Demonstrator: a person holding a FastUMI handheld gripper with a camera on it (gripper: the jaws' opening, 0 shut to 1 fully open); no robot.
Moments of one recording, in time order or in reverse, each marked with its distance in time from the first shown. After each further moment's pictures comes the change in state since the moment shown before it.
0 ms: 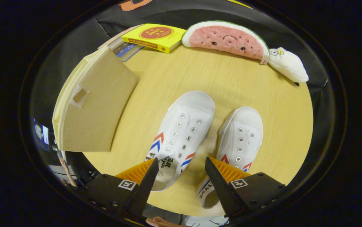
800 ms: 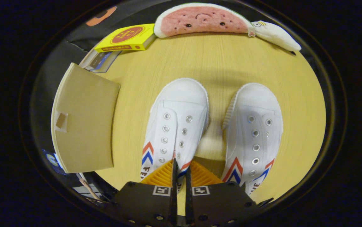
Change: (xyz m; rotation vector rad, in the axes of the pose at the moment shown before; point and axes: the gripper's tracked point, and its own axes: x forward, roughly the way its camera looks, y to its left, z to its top) arm 0.031 0.009 0.005 0.304 0.065 0.165
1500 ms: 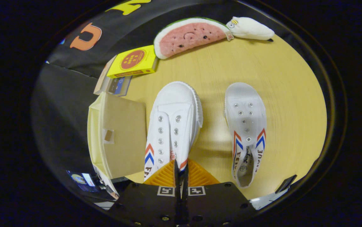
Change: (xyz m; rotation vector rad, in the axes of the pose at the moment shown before) arm -0.096 0.051 -0.015 0.120 -0.108 0.162
